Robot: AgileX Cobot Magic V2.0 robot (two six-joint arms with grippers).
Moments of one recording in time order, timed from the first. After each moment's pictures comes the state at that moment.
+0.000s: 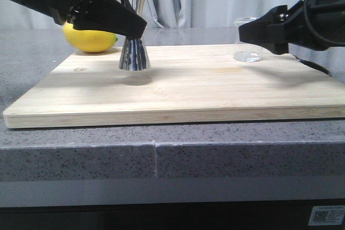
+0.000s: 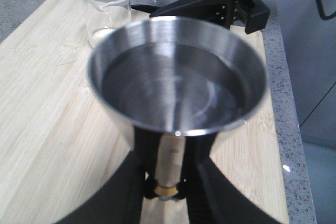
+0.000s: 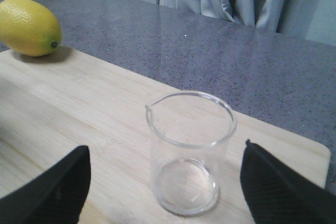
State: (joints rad) left arm -0.26 1.72 -1.14 -1.34 1.07 1.85; right arm 0.09 1.58 -0.61 -0.69 -0.87 0.32
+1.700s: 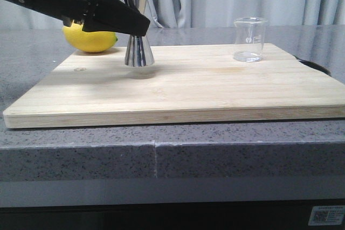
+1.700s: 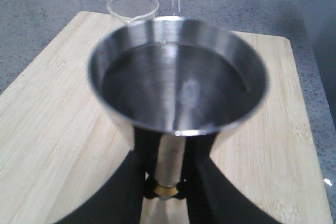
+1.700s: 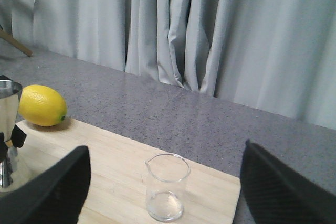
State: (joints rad) left arm -0.26 1.75 -1.14 -1.44 1.03 1.98; right arm 0.09 0.88 -0.46 -0.79 -0.53 0.59
